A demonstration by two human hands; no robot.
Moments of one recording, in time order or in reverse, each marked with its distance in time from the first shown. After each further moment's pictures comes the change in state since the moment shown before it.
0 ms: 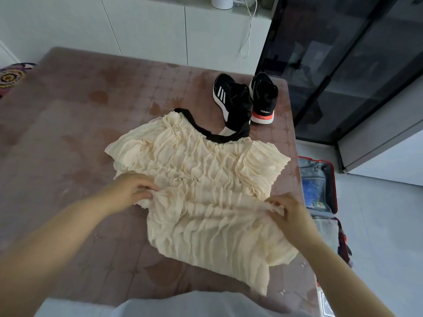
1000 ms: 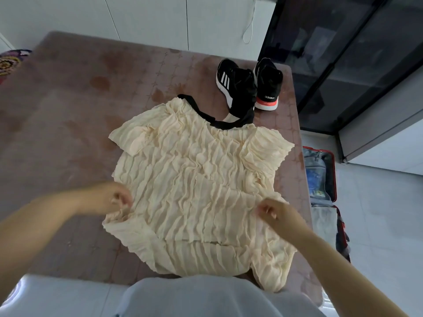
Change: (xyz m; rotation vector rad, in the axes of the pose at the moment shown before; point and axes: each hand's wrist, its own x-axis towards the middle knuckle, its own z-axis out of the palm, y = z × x) left_hand -0.063 -0.022 -0.020 0.136 -0.445 -0.207; right_hand -0.030 -0.007 0.024 -0.046 -0.274 -0.003
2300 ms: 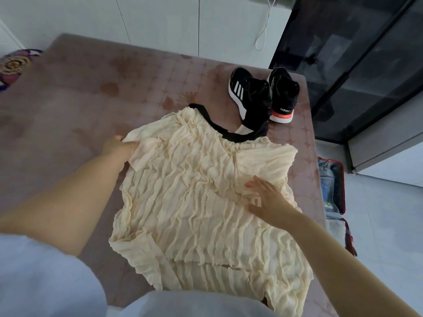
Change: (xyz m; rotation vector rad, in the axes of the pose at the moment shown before) left_hand 0.125 -0.005 -0.073 -0.850 0.768 -0.612; right_hand 0.085 -0.019 -0.003 -0.140 -0.113 -0.022
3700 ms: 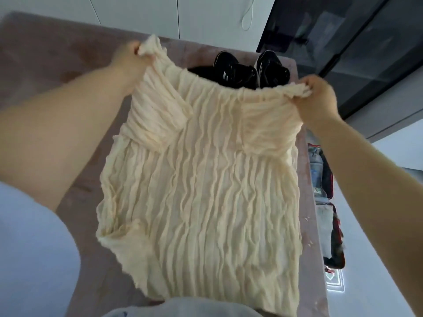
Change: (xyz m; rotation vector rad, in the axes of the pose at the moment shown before) left_hand 0.041 0.166 0.026 -0.154 -0.097 0.580; right_hand 0.103 -0.006 -0.176 0.256 0.718 0.147
